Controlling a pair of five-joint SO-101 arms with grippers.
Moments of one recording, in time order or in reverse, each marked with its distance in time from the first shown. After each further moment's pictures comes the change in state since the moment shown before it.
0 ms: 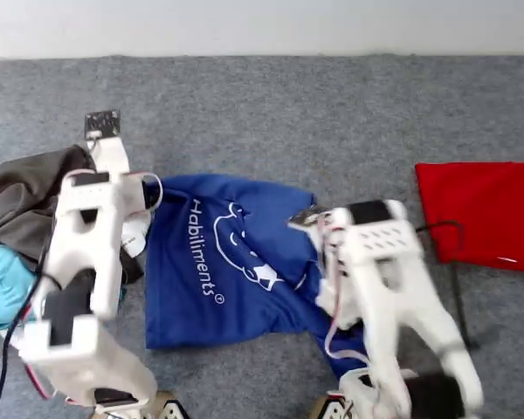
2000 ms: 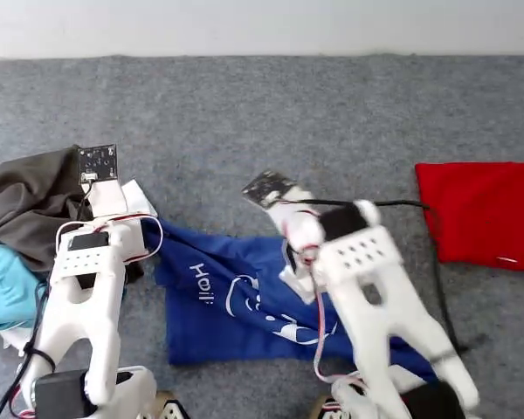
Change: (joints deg) left arm -0.9 -25.1 28.7 -12.1 -0.2; right arm -15.6 3.0 -6.2 -15.3 -6.8
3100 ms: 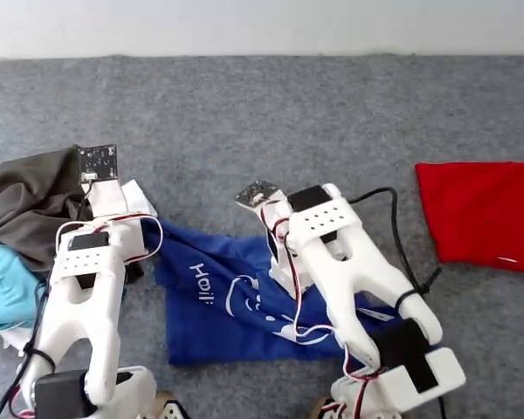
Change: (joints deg) left arm 0.0 0.0 0.0 0.0 0.0; right arm -0.4 19.2 -5.4 -3.7 -3.1
